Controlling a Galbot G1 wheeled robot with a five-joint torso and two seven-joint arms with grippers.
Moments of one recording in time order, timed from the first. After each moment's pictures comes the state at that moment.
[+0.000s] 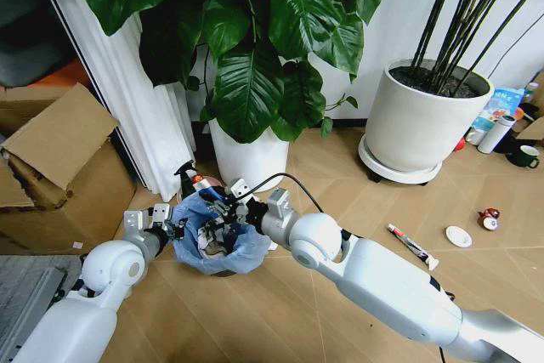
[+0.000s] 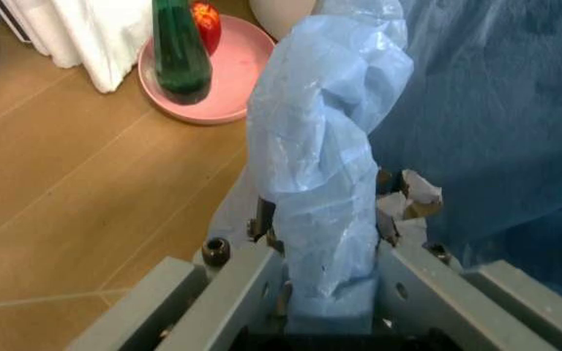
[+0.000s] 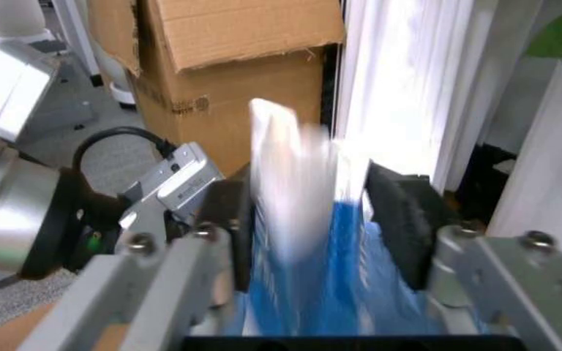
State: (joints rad) left arm 1.13 -0.98 -0.42 -1.88 -0.78 0.74 -0.19; right arm -0.57 1.13 -0.42 1.83 0.66 -0.32 0.00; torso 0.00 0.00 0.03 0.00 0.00
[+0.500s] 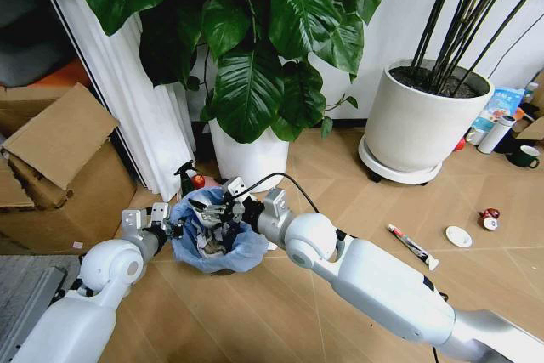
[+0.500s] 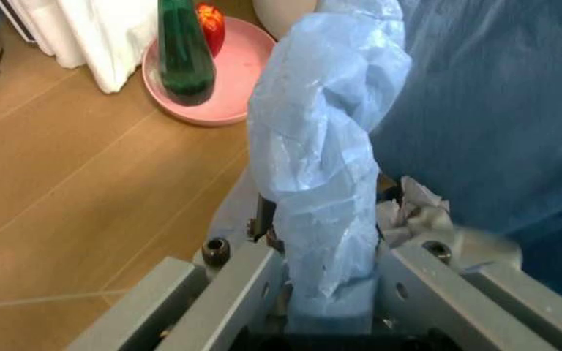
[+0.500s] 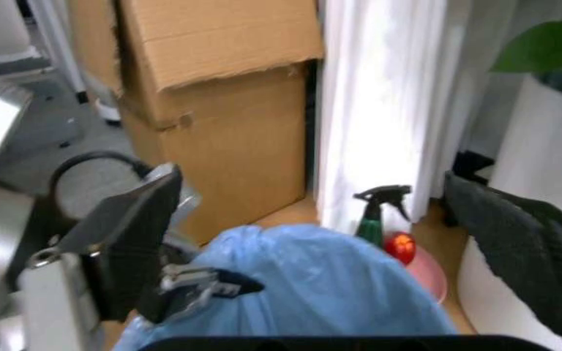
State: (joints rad) left arm 1.14 -0.99 -0.43 -1.87 -0.78 0.73 -0.18; right arm -0.58 1.15 -0.39 1.82 0.66 -0.31 0.02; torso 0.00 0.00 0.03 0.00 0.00
